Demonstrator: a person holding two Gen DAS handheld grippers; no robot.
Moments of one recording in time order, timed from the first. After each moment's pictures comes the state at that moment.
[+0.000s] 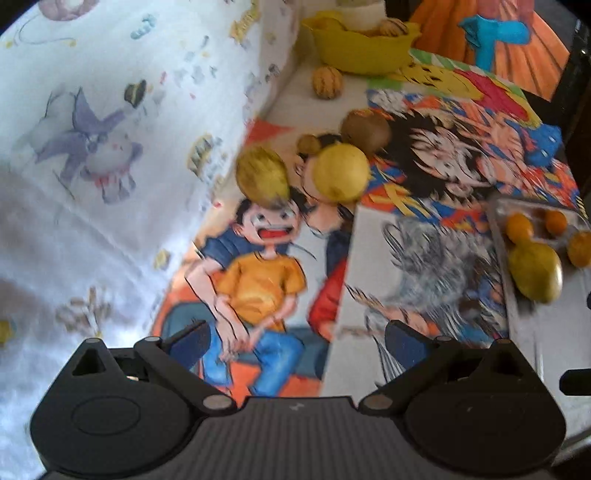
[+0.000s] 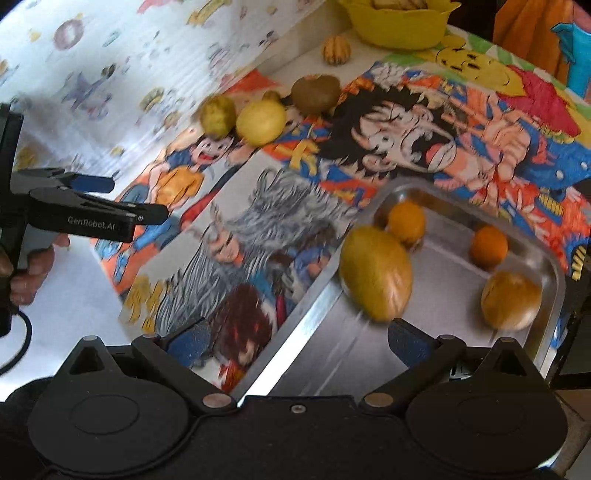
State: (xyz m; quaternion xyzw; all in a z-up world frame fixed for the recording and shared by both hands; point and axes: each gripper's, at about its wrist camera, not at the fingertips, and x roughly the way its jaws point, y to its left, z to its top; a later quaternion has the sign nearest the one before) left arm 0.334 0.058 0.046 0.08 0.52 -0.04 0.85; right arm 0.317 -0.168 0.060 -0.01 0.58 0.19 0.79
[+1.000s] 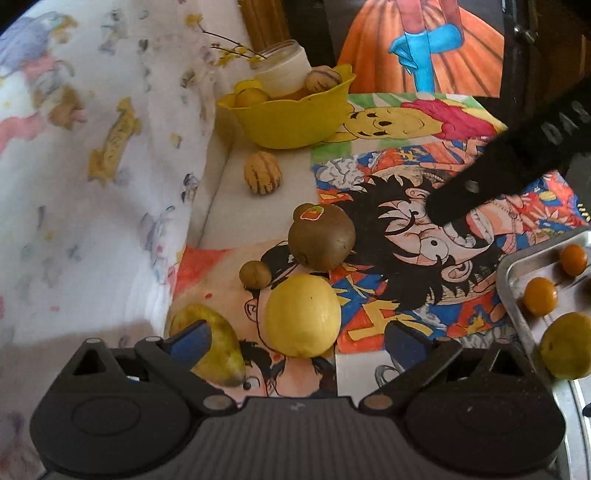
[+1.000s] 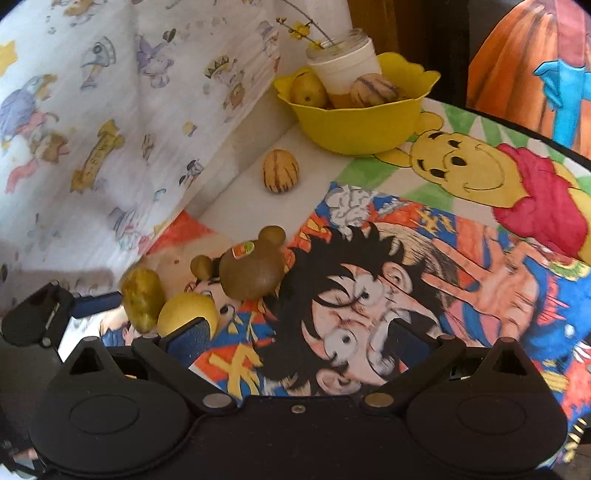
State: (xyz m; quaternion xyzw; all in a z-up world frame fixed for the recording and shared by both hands) left arm 0.420 0.006 0.022 0.18 0.41 -0.13 0.88; right arm 0.495 -0.161 0.051 0.04 0.51 0.14 0.85
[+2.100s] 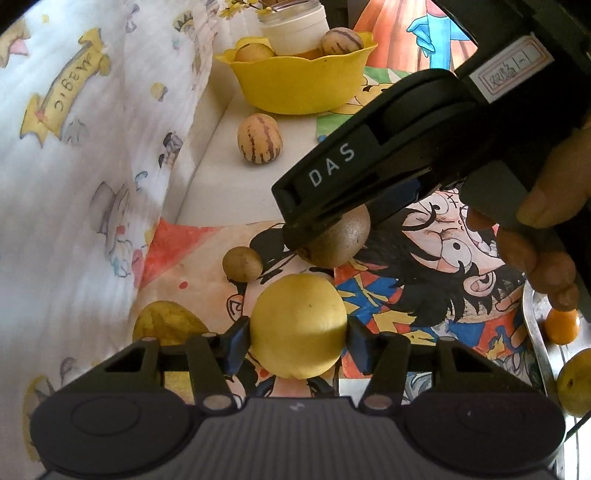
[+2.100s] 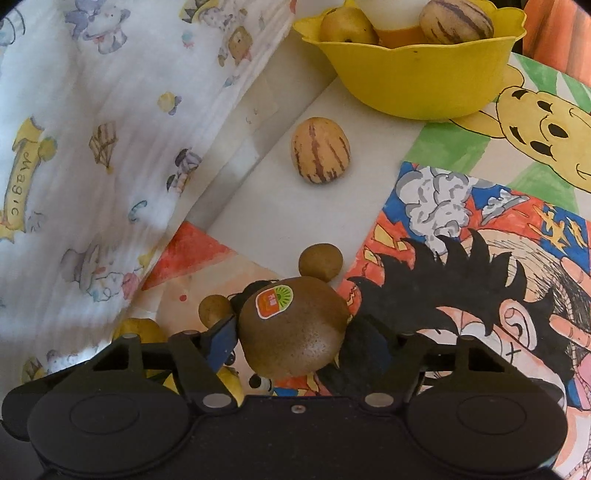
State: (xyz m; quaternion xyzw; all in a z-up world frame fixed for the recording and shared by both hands) left arm 0.467 0.009 -0.010 0.13 0.47 -0.14 0.86; right arm 0.581 -0.107 -0.020 0.10 0.55 0.18 0.81
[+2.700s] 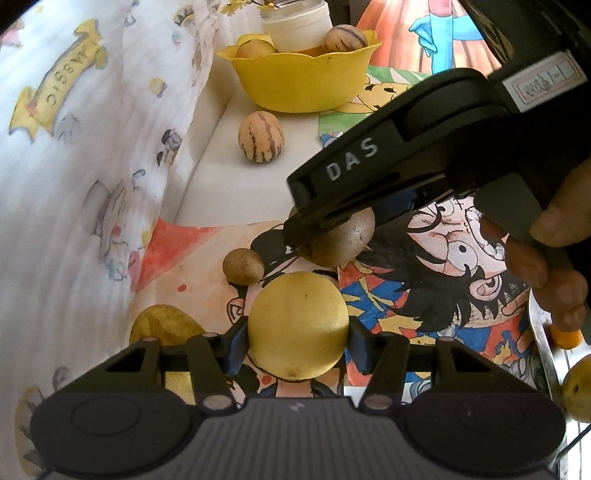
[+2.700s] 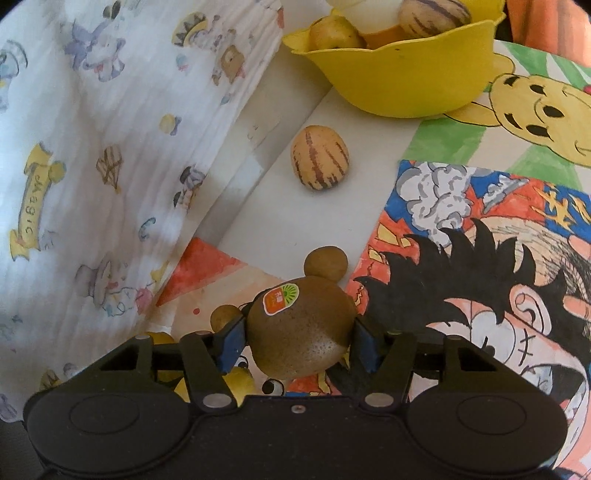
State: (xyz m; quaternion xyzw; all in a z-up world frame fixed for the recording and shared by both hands) left arm 0.472 0.012 -0.015 0.13 0.47 -0.13 0.87; right arm 0.570 -0.121 -0.023 0.15 0.53 0.18 0.81
